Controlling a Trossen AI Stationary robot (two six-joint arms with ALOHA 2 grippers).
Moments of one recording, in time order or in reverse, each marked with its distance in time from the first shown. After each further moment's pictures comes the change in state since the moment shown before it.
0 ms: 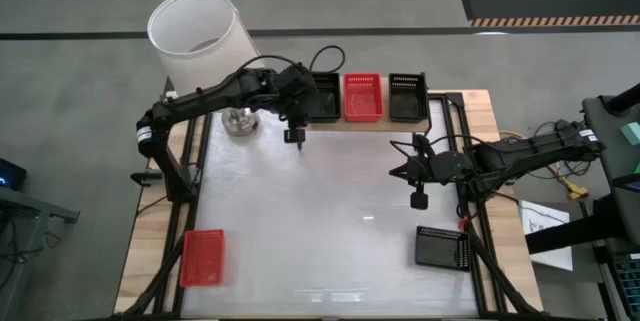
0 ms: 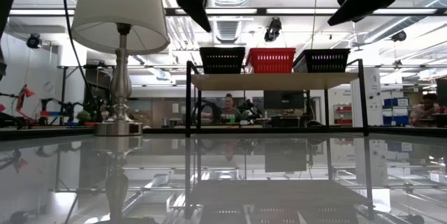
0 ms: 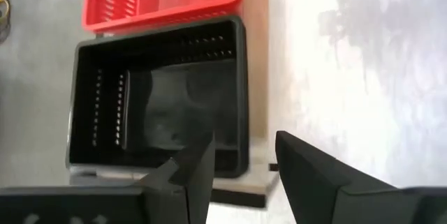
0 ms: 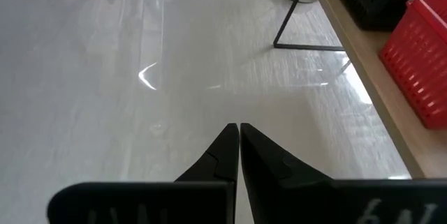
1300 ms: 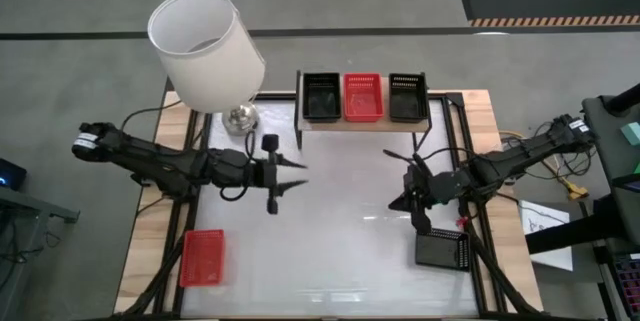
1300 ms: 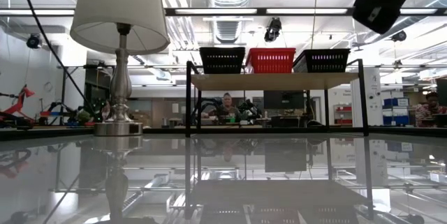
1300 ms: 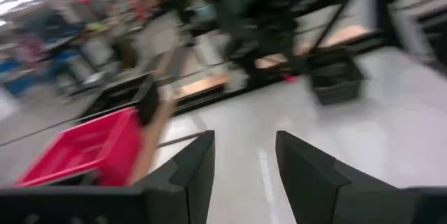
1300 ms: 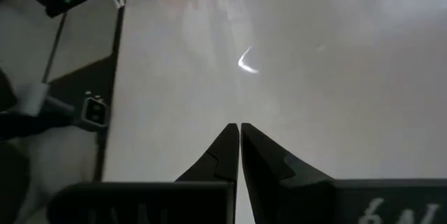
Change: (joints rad) left arm -0.513 -0.563 -0.996 1.182 -0.165 -0.108; right arm 0.172 0.080 -0.016 0.094 -0.183 0.543
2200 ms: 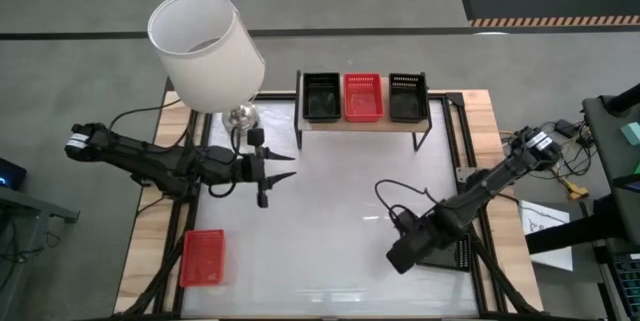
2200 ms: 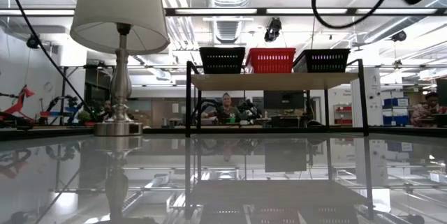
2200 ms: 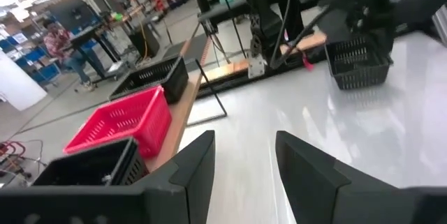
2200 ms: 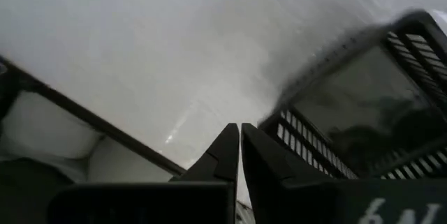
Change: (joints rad) left arm 0.000 -0.128 -0.057 -0.085 -0.081 -0.002; right arm 0.234 0.567 0.416 -0.523 -0.306 1.017
